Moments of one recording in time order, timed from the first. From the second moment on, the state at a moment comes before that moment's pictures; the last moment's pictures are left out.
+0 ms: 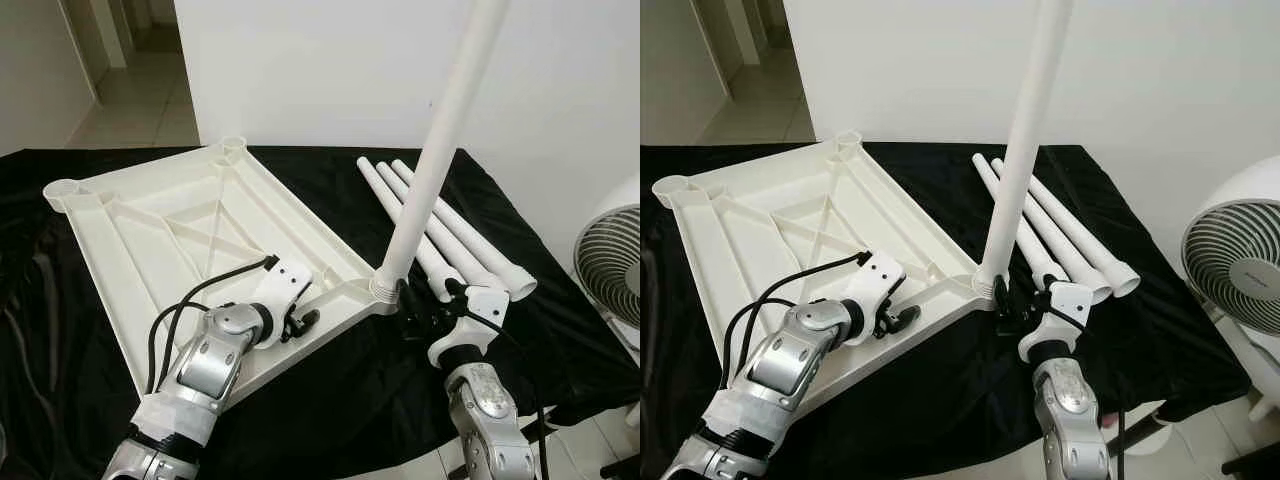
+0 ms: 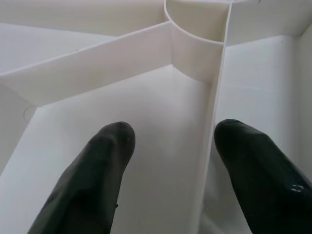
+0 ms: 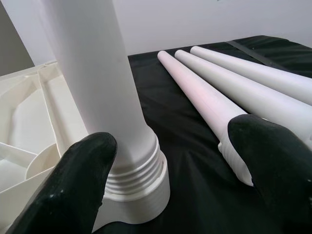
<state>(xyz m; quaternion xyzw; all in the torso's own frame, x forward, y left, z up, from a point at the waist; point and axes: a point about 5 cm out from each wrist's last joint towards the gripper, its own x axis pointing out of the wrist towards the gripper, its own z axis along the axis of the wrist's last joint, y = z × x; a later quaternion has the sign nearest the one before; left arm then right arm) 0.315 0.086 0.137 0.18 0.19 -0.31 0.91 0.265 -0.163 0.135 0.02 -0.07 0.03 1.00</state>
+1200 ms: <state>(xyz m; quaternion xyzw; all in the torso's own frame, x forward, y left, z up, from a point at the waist) 0.343 0.065 0.142 0.14 0.19 -0.31 0.92 0.269 -0.161 0.139 0.03 -0.08 0.02 1.00</state>
